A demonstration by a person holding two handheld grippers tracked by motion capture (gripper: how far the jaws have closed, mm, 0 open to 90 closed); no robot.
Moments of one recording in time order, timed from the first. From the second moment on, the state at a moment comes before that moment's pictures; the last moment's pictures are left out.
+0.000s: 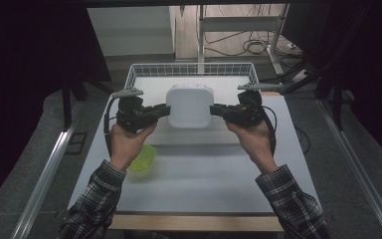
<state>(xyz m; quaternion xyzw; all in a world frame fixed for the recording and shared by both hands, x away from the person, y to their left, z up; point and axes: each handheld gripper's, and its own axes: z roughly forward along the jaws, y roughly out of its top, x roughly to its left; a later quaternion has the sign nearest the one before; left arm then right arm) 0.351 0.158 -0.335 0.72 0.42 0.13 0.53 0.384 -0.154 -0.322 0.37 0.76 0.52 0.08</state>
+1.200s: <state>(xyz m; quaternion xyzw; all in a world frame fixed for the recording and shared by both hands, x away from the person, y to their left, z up) 0.386 0.155 -0.324 0.73 0.41 0.17 0.53 0.414 -0.136 -0.308 0.37 0.76 0.52 0.15</state>
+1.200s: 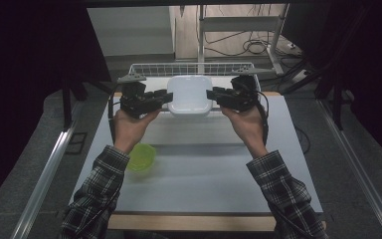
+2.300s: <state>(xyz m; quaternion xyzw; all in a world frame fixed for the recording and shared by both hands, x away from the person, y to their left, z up) 0.343 0.159 -0.331 0.74 0.37 0.18 0.53 0.378 -0.158 -0.308 0.33 0.76 0.54 0.17</state>
